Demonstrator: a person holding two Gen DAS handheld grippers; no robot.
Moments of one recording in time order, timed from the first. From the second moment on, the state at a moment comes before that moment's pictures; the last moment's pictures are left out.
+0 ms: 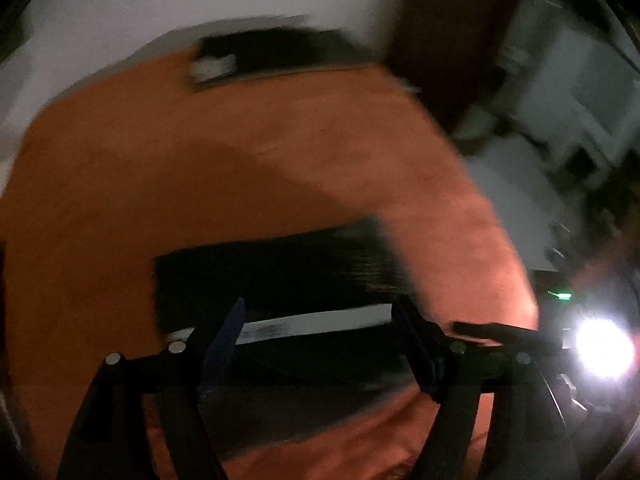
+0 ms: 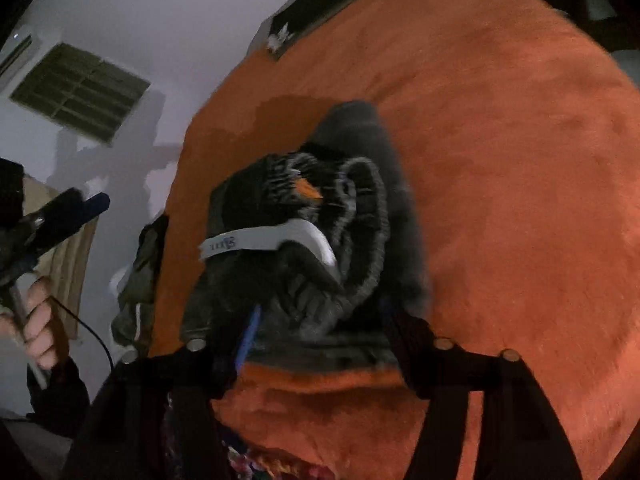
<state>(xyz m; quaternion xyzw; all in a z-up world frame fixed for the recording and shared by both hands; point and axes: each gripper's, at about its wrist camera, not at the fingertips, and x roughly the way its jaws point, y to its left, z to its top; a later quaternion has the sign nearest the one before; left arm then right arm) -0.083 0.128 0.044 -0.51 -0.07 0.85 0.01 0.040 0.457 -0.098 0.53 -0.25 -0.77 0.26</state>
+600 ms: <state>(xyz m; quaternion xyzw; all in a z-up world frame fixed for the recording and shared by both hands) 0.008 -0.006 -0.089 -0.61 -0.13 0.78 -0.12 -0.032 0.369 -0.110 0.55 -0.22 -0.78 0.19</state>
